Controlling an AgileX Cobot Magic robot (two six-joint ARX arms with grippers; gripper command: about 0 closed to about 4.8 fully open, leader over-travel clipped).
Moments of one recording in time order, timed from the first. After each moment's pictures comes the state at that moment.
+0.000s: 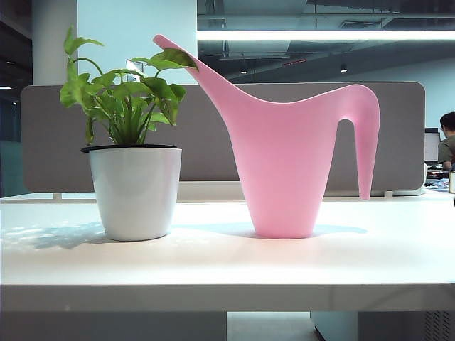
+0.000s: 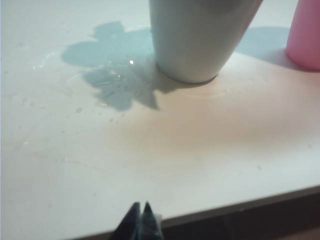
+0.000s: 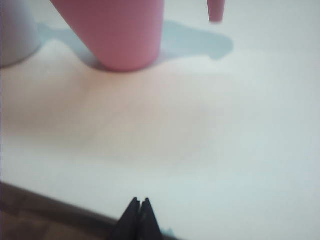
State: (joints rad) left arm -0.15 0.01 0.08 -0.44 0.13 -0.06; right arm 0.34 0.45 0.01 0.07 -0.04 0.16
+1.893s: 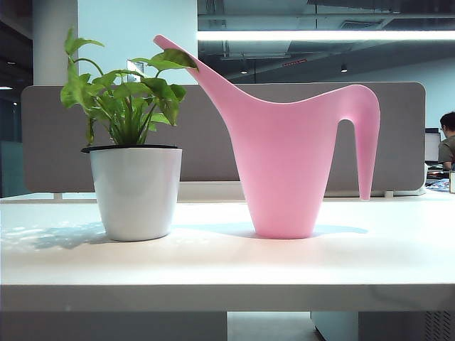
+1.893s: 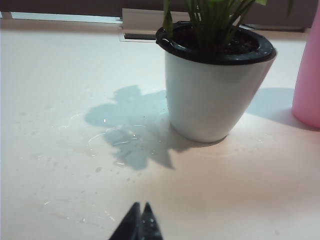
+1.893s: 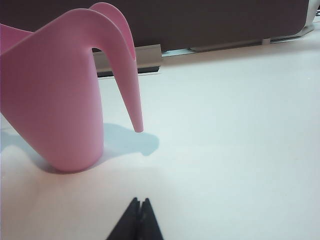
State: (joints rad) left arm -0.10 0.01 0.01 -0.16 0.13 -0.06; right arm 0.03 0.00 0.01 -0.07 -0.11 0.14
